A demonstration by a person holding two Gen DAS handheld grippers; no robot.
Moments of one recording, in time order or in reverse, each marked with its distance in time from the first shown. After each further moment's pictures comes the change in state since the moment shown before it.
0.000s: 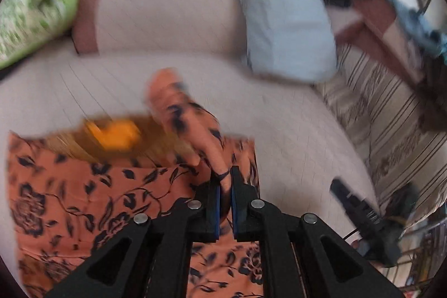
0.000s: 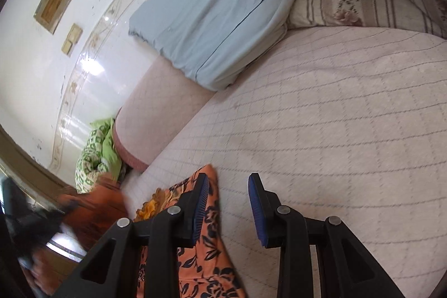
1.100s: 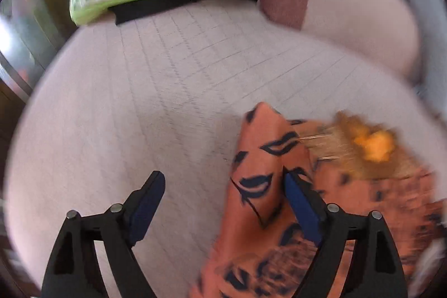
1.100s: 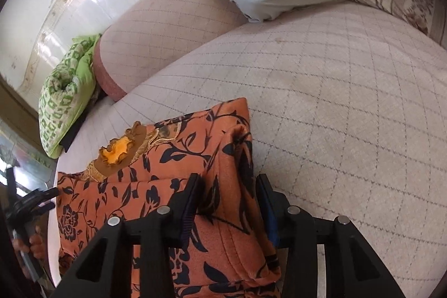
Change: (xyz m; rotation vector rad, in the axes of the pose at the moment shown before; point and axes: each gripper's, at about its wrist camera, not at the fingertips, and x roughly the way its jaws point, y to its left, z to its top) left arm -0.035 0.292 -0.007 -0.223 -0.023 0.604; right arm 0.108 0.083 -0.066 -0.349 0.217 -0.176
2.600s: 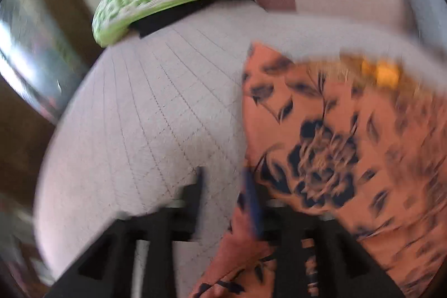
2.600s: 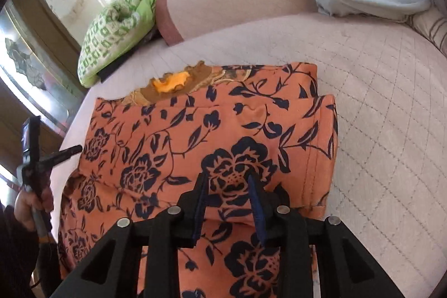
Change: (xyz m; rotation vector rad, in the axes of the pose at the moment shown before) left arm -0.021 0.002 -0.098 0.199 -0.096 0.185; right arm 0.011 0.038 -0.051 -0.213 0.230 0.108
